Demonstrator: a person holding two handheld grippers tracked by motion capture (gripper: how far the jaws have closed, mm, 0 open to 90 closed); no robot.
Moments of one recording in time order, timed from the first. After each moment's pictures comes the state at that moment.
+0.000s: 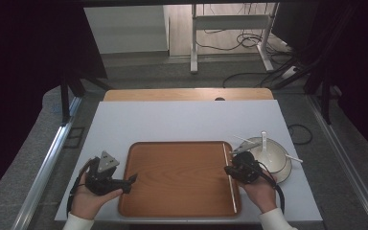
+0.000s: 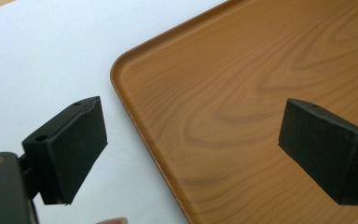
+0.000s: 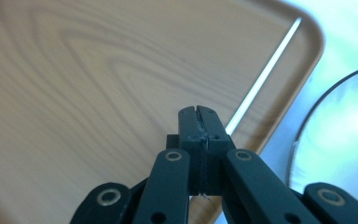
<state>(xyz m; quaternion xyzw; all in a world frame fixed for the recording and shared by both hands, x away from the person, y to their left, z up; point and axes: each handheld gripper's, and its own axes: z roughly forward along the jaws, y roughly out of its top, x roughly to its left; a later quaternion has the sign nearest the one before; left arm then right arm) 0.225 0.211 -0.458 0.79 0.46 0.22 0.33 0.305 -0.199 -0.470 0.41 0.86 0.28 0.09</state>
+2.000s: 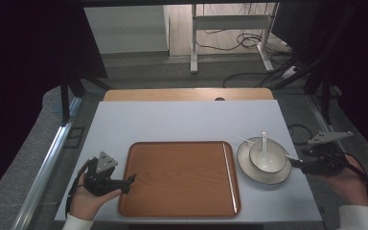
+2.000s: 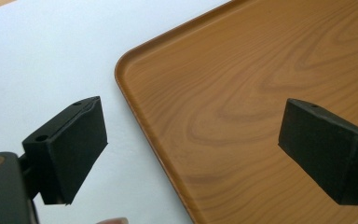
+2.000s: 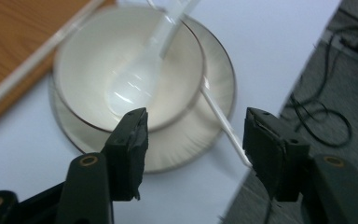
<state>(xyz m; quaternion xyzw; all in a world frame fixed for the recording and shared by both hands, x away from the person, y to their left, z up) 0.224 0.212 -0.458 0.79 0.47 0.22 0.33 0.310 -0.381 -0.400 0.40 0.86 0.25 0.19</state>
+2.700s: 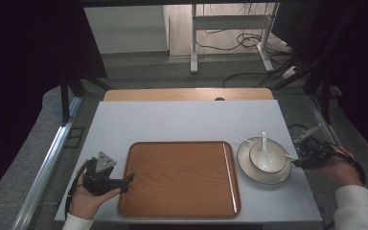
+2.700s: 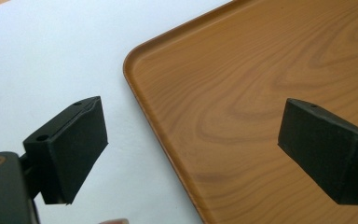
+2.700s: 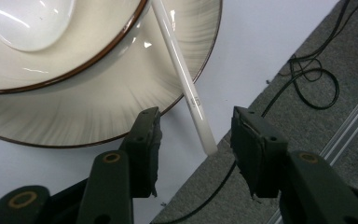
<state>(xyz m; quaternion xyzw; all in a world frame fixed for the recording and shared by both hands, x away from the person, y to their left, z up) 0.226 0.216 -0.463 0.78 0.48 0.23 0.32 0.364 -0.390 -0.444 0.36 0.92 0.10 0.15</state>
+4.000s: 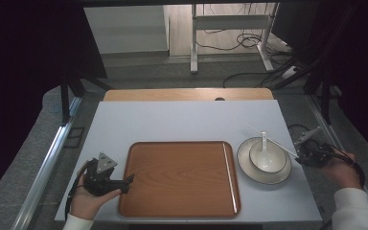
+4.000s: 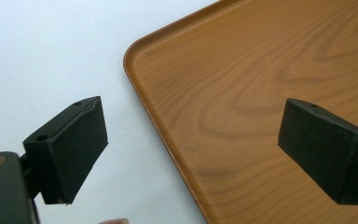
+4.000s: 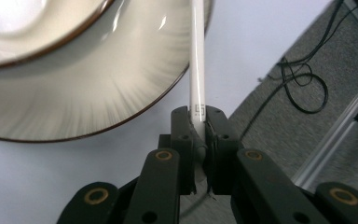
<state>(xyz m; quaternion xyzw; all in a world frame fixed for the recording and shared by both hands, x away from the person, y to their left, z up) 0.225 0.216 -0.466 0.79 0.48 0.23 0.32 0.364 -0.398 -0.450 0.35 0.92 0.10 0.17</state>
